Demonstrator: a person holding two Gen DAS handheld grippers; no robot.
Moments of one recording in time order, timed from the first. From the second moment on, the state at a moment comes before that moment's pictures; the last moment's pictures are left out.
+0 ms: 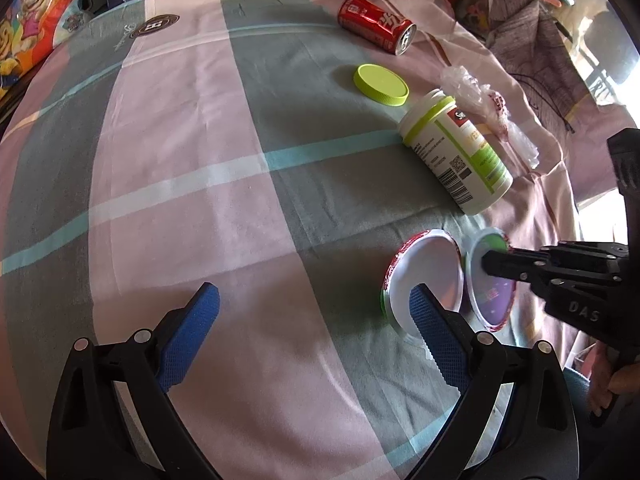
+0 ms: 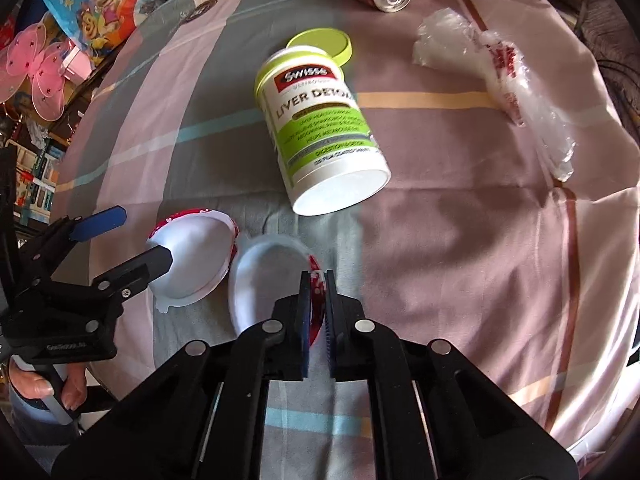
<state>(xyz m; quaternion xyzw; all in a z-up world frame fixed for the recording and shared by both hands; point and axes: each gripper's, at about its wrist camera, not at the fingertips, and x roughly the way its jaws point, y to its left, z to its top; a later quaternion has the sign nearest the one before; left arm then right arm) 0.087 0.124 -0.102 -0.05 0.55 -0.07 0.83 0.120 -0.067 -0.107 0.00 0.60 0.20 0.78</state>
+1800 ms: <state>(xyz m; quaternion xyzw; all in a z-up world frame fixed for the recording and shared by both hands) 0.151 -0.255 -0.027 0.14 0.48 -0.28 0.82 0.097 -0.484 -0.046 0.26 0.45 -0.04 0.85</state>
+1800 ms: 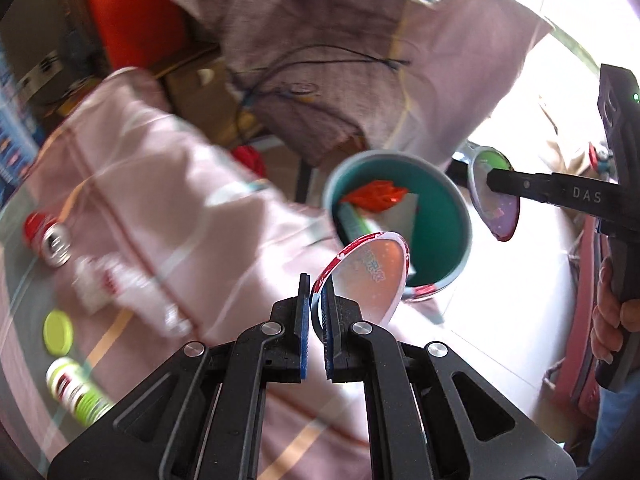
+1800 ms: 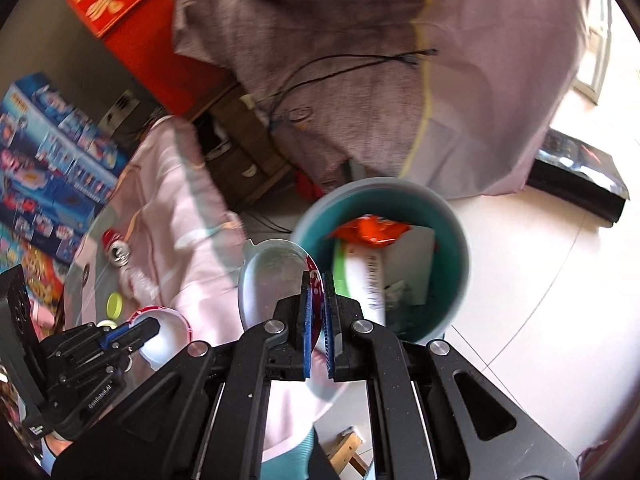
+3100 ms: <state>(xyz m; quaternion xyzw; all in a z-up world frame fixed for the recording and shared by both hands) 0.188 -0.332 -0.077 0.15 0.52 -0.31 0.78 0.129 -0.524 -0.101 0.29 0.50 -0.08 0.81</state>
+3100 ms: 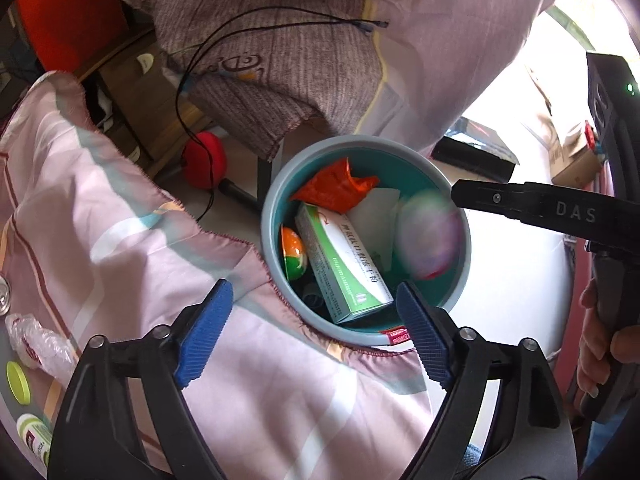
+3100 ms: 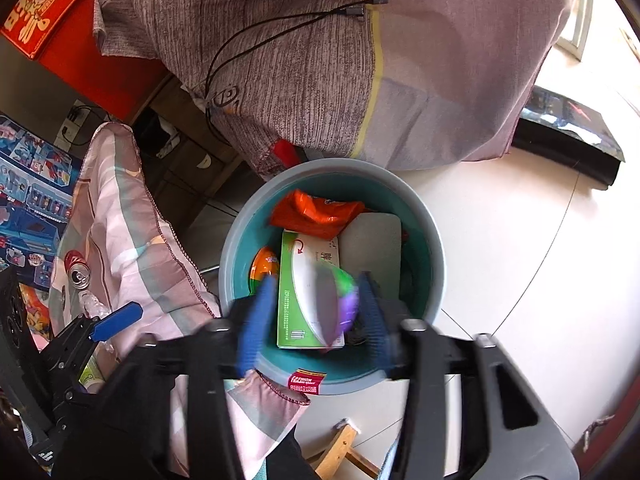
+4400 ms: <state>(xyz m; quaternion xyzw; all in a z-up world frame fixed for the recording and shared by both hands) 0.162 -0.170 -0.027 0.06 0.50 -0.24 0.83 0.138 -0.384 -0.038 0.19 0.52 -0.04 0.83</state>
